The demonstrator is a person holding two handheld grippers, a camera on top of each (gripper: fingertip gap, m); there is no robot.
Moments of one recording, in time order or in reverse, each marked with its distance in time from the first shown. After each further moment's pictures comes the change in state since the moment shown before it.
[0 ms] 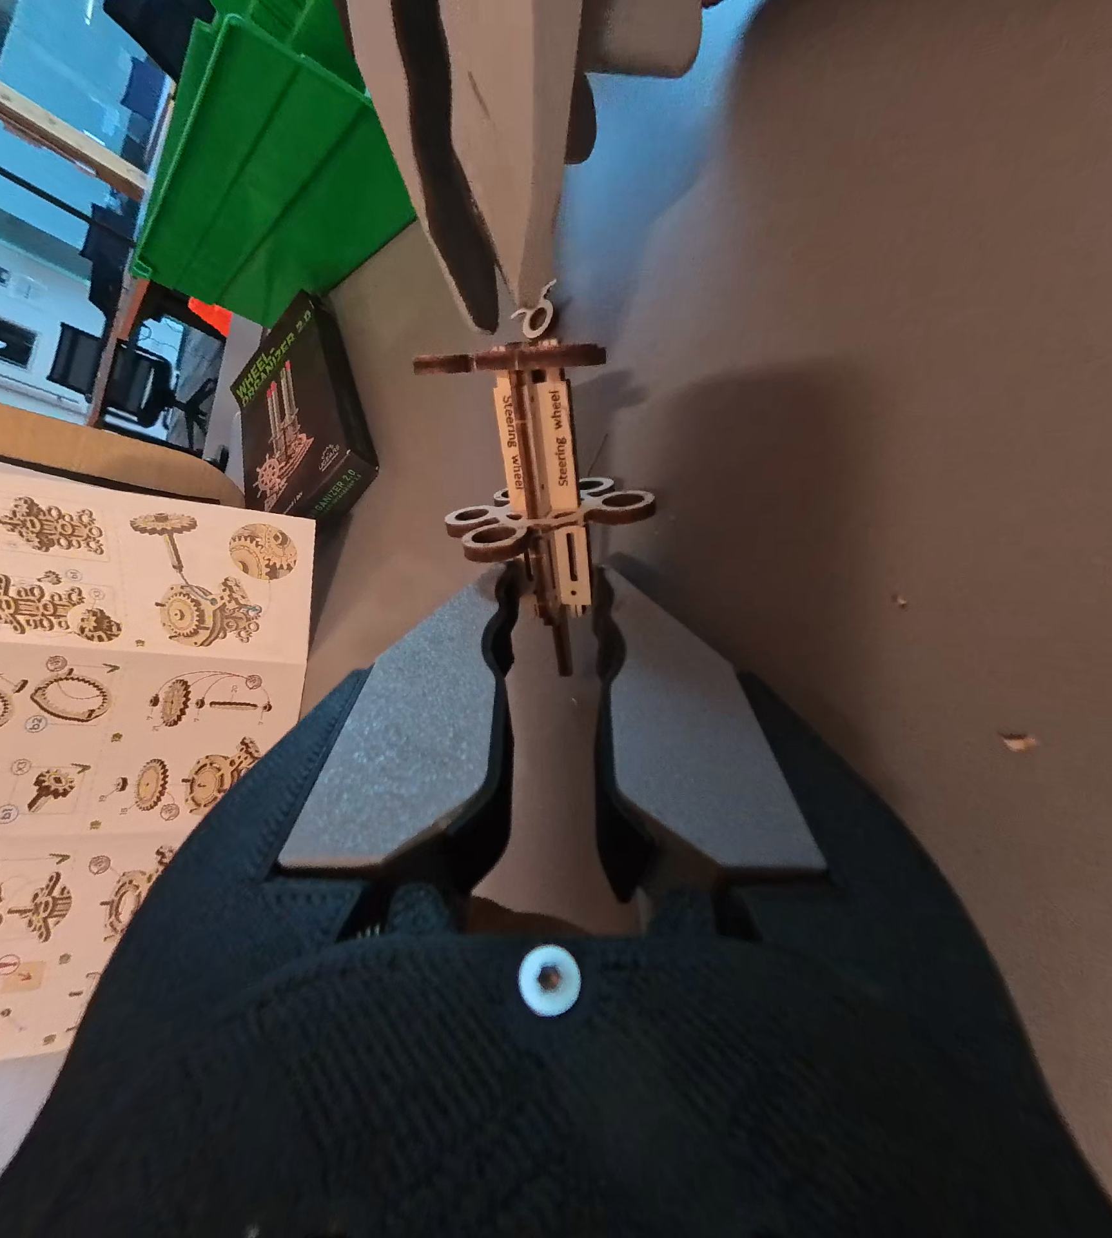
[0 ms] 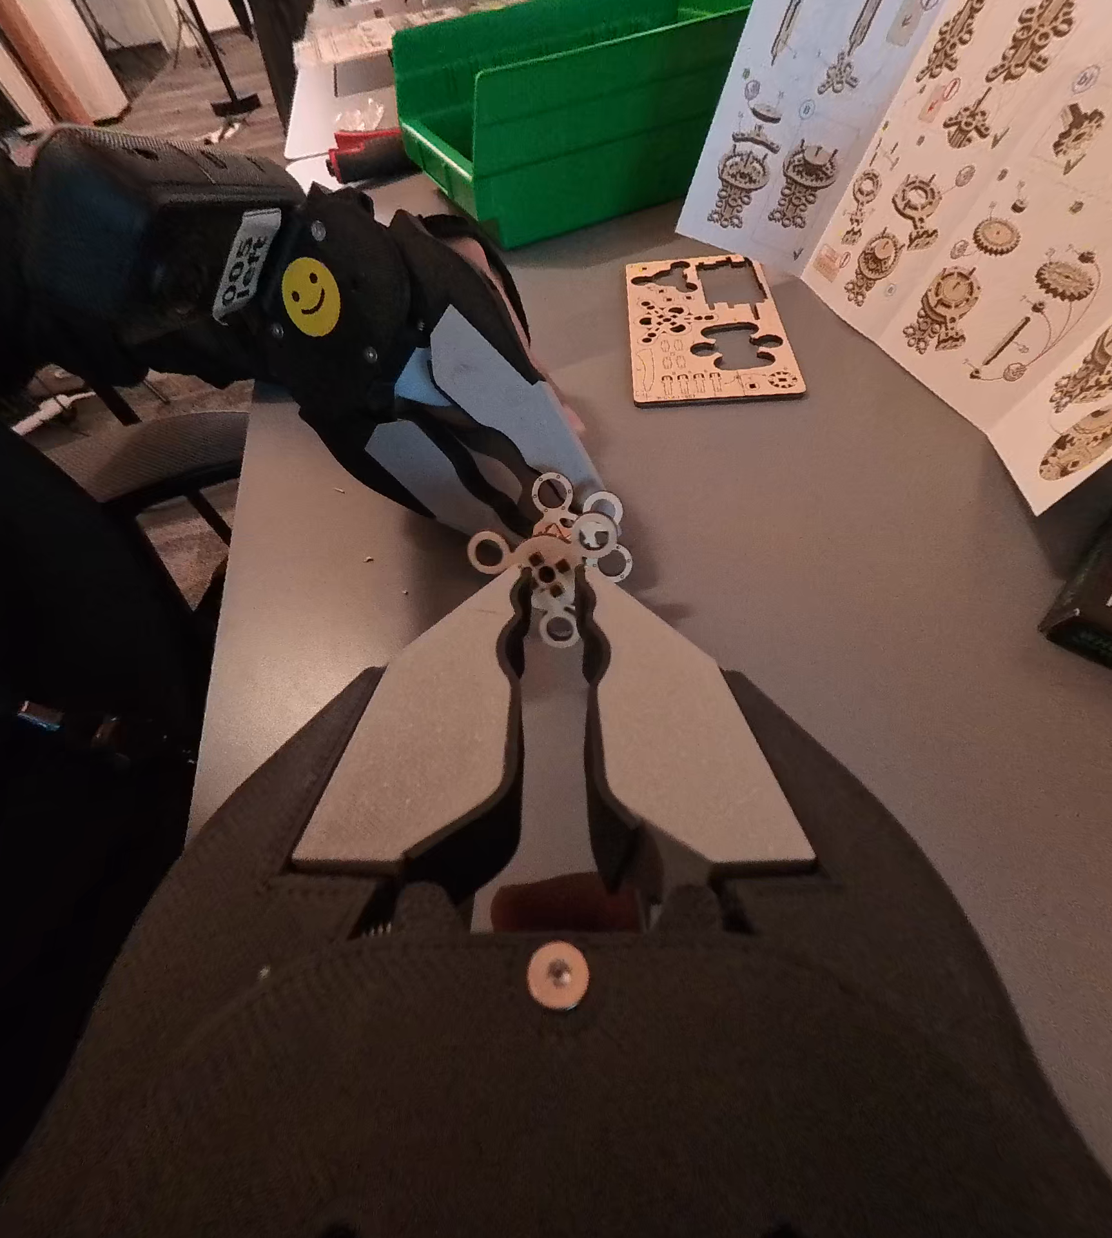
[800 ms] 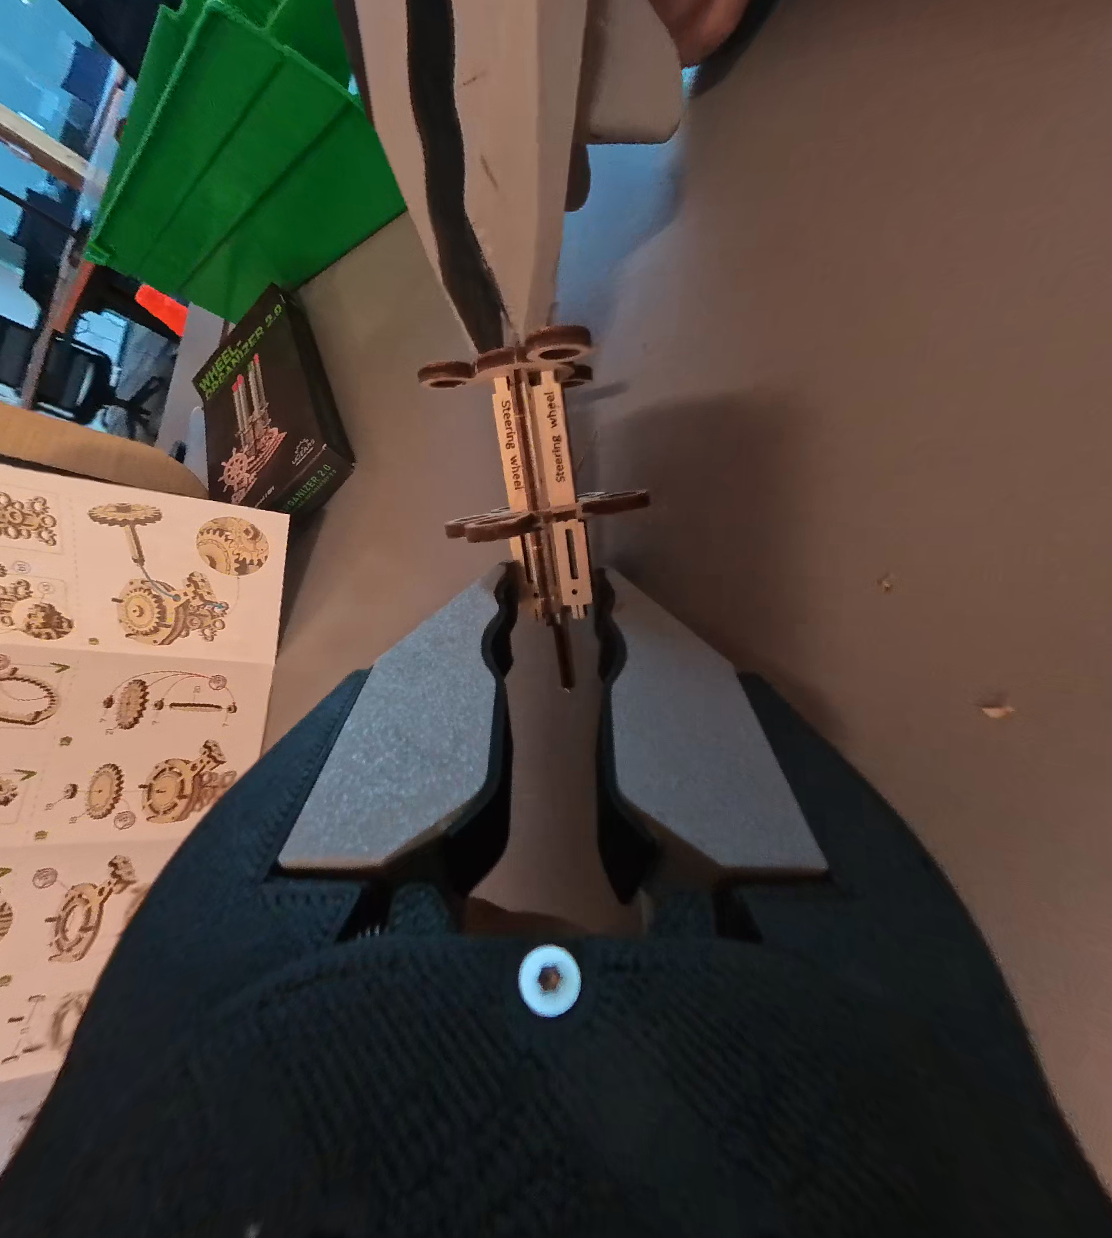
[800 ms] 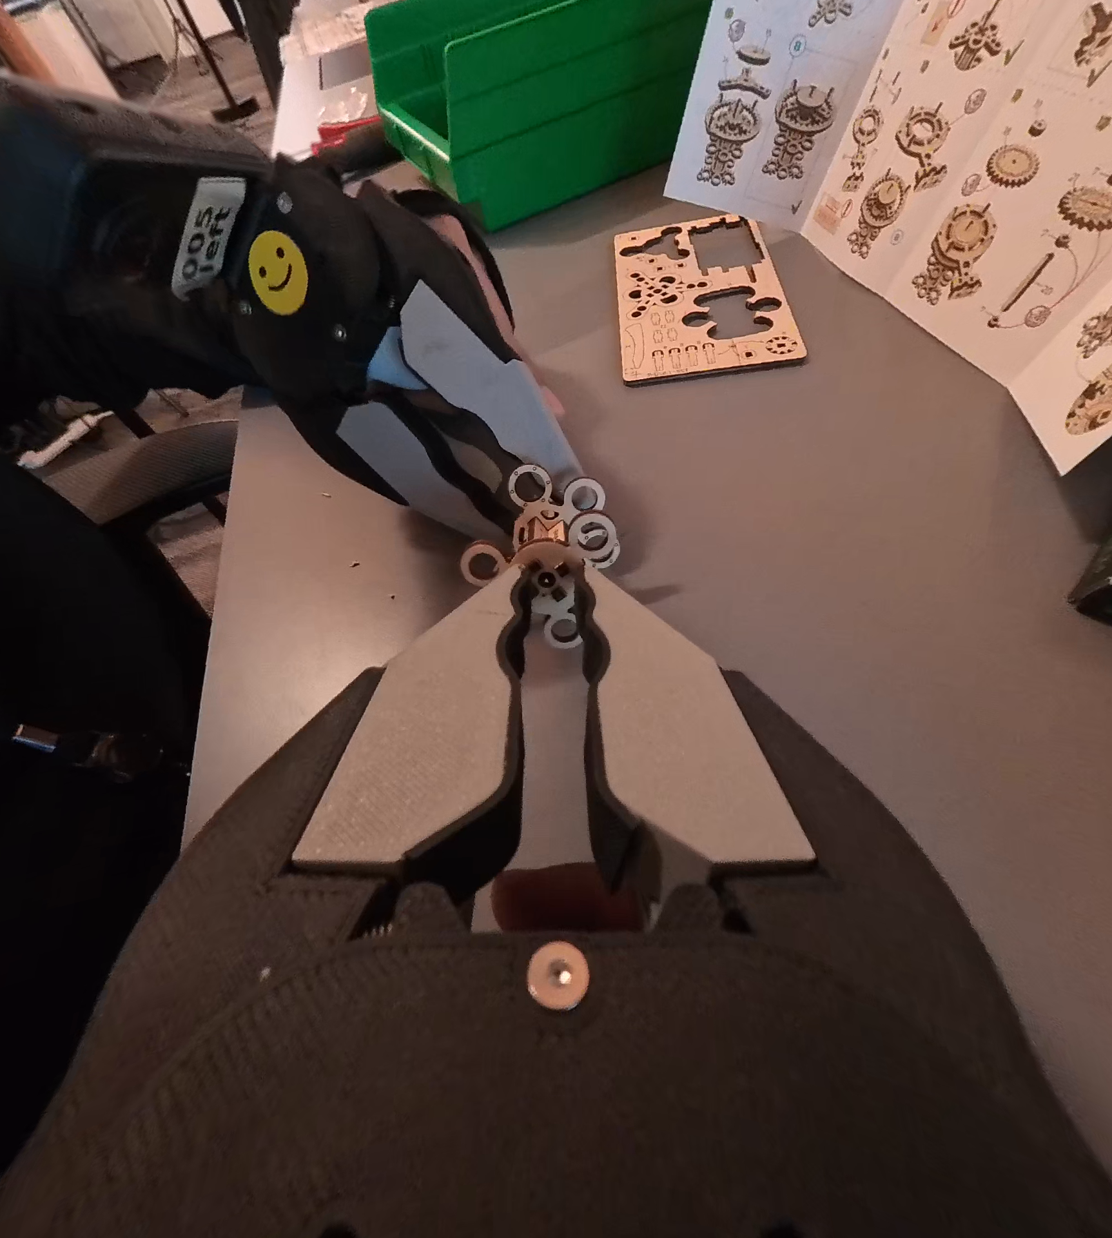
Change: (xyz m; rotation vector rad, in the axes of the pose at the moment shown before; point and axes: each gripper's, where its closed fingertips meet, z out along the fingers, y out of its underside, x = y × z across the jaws) left arm 0.003 0.001 -0.003 0.022 0.061 -0.045; right arm 0.009 0.005 0.007 -0.021 -0.013 0.078
